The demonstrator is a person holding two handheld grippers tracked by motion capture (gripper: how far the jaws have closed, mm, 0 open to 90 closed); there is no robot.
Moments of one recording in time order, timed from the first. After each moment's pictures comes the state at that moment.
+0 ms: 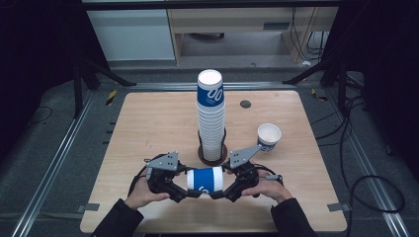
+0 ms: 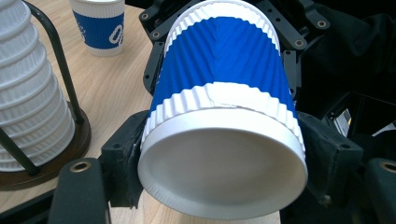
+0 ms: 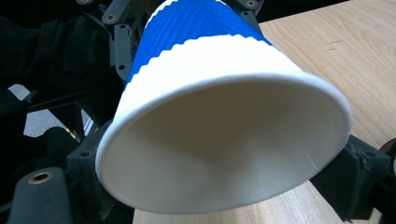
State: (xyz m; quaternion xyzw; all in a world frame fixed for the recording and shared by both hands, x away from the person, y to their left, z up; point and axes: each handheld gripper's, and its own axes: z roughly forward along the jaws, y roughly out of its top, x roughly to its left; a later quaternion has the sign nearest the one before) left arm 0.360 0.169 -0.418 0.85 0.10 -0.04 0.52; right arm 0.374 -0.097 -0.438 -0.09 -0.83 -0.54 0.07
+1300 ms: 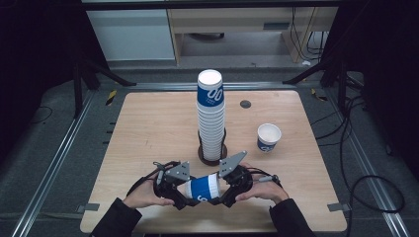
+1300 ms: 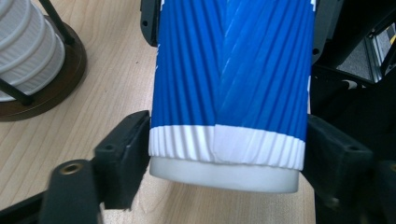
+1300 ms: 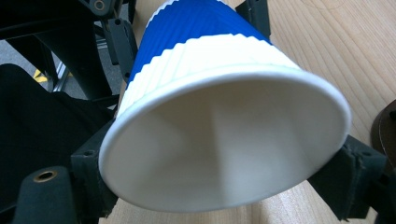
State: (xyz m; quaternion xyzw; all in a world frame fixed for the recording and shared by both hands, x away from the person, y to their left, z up) left arm 0.358 0.154 -0.437 0.93 0.08 -0.01 0.36; right arm 0.371 -0.078 -0.452 -0.06 -0.90 -0.43 0.04
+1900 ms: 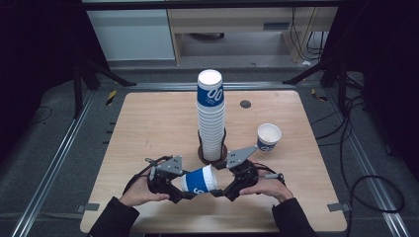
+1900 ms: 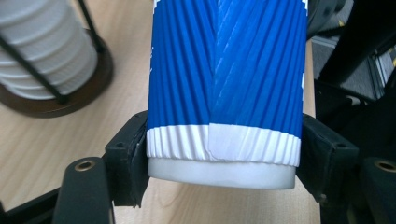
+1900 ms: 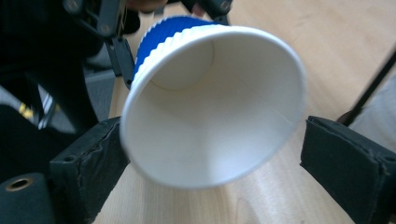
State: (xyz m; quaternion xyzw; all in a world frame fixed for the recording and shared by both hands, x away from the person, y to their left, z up) left arm 0.367 0.177 -0.427 0.91 0.12 0.00 0.40; right arm 0.378 -0.097 -0.437 -0.11 -0.86 -0.50 0.01
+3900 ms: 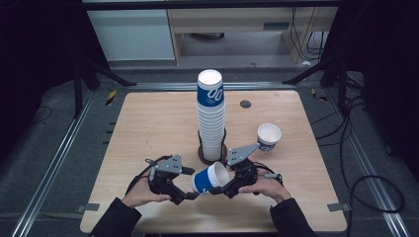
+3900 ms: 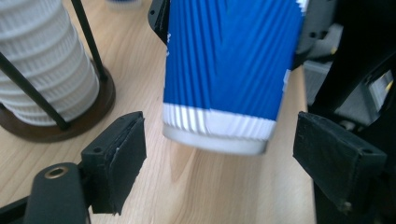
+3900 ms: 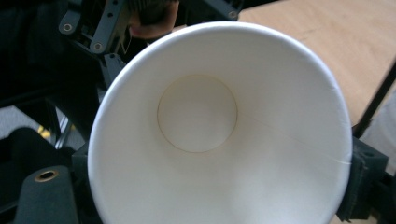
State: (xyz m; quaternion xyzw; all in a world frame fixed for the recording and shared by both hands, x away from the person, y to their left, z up) left arm 0.362 0.163 -0.432 0.90 0.11 0.00 0.41; right arm 0.379 -0.092 -0.438 -0.11 -0.85 -0.51 0.04
